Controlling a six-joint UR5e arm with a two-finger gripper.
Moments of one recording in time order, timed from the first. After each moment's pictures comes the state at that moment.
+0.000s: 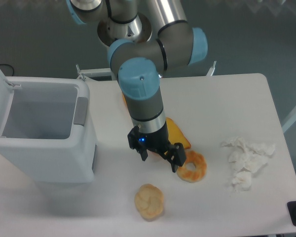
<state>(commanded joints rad) 2.34 -1.98 -1.53 -0.87 1.66 0.87</state>
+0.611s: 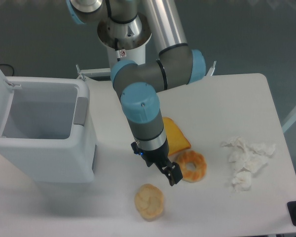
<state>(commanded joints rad) 2.34 -2.08 -1.53 -0.88 1.69 1.33</state>
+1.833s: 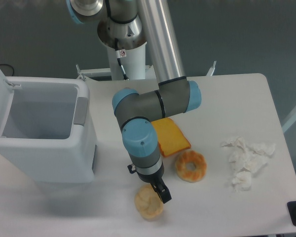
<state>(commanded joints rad) 2.31 -2.19 -1.50 -0.87 1.69 1.36</state>
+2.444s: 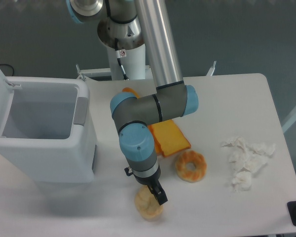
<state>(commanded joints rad) 2.30 -2.21 -1.50 -0.87 1.69 1.36</state>
